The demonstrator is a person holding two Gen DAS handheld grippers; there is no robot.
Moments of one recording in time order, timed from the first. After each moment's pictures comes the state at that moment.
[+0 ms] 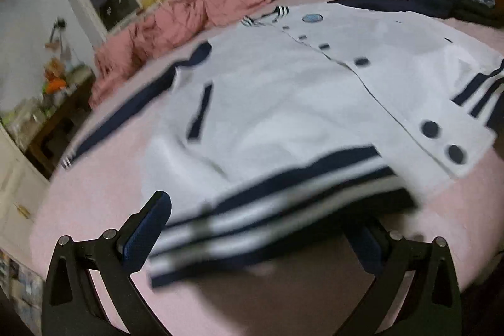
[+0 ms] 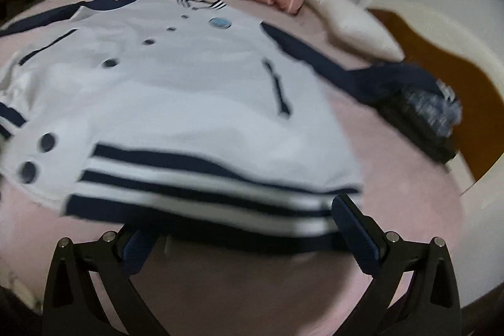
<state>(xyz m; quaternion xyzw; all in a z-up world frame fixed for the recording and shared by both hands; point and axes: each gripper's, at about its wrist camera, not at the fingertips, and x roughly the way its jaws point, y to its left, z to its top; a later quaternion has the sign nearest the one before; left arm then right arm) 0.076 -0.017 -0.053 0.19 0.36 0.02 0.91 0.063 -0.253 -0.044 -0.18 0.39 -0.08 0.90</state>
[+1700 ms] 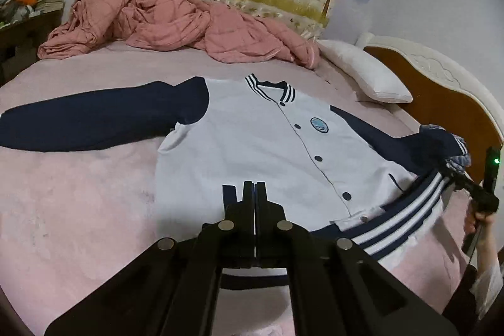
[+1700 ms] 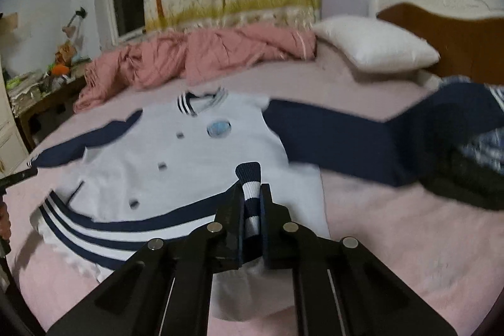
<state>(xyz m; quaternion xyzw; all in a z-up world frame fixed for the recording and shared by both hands) 0.212 0.148 0.031 -0.11 0.31 -0.12 0.94 0.220 -0.351 0.036 0.01 0.28 0.07 0.96</state>
